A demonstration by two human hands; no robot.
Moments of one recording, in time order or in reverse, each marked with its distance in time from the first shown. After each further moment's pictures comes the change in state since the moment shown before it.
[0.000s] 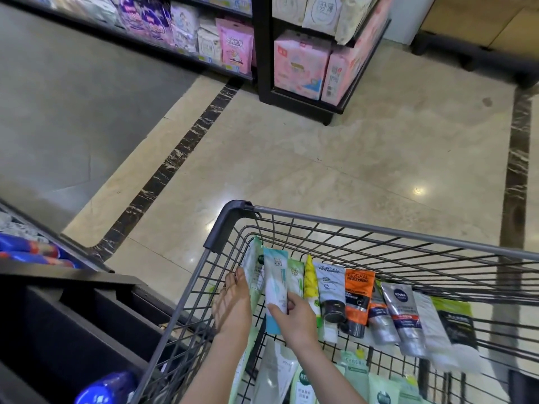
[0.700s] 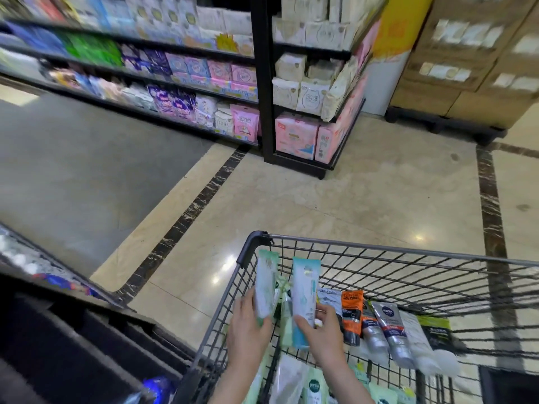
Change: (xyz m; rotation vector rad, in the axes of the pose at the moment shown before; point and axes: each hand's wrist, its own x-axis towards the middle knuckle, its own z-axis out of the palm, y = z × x) left_hand -0.118 -0.020 -0.063 -0.054 0.227 0.470; right_hand -0.108 -0.042 -0.057 0.315 0.132 -0.130
